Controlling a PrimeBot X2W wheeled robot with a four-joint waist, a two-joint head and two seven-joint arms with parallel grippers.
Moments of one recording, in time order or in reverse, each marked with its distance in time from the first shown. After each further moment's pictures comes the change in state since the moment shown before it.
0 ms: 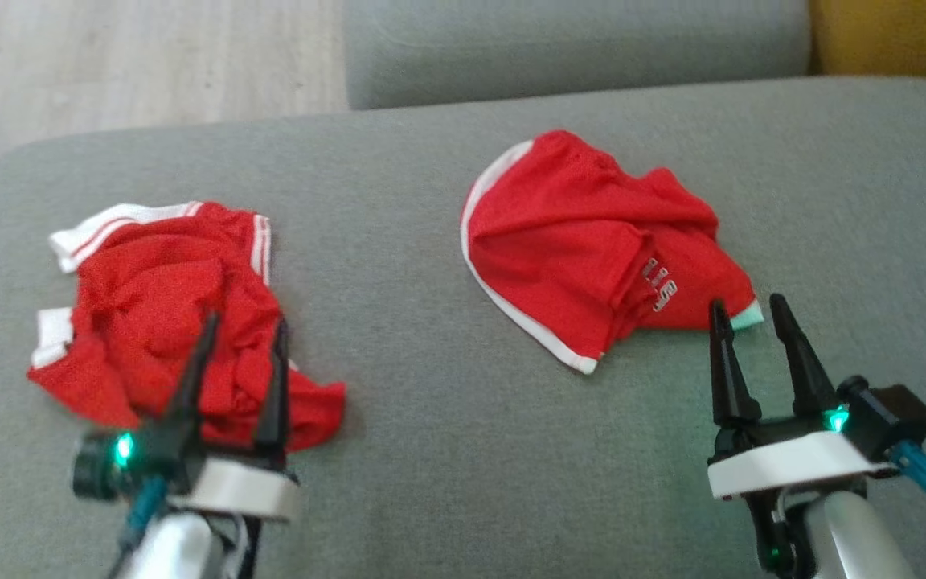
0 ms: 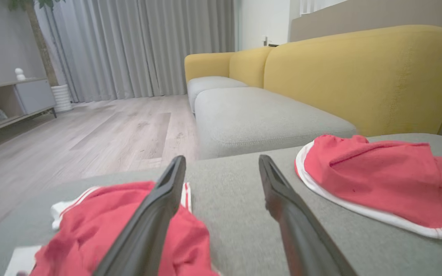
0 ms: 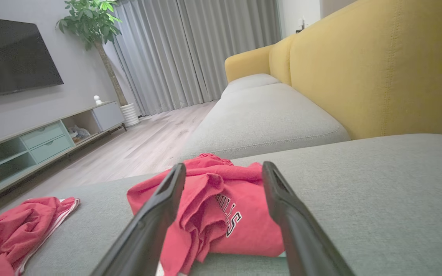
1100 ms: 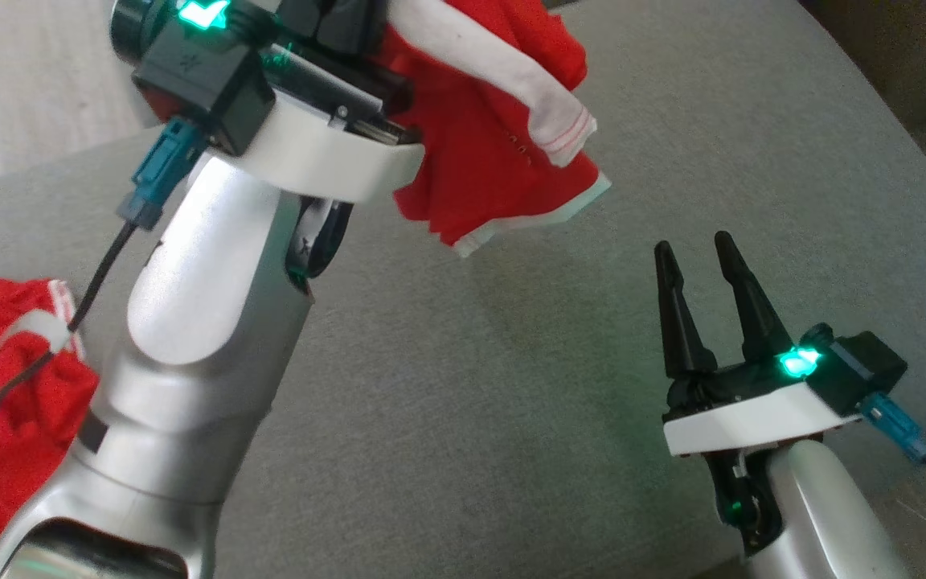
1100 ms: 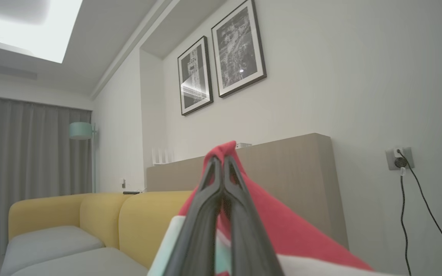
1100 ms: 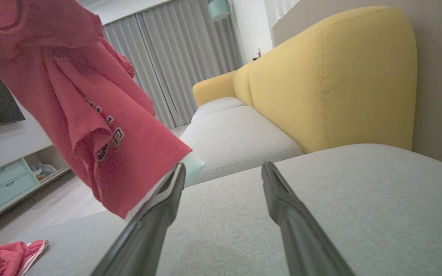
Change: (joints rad) left arm -0.694 -0.150 -0.130 -0.040 -0.038 -0.114 0.055; right arm -0.096 -0.001 0.131 -0.045 0.081 0.000 0.003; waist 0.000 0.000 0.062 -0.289
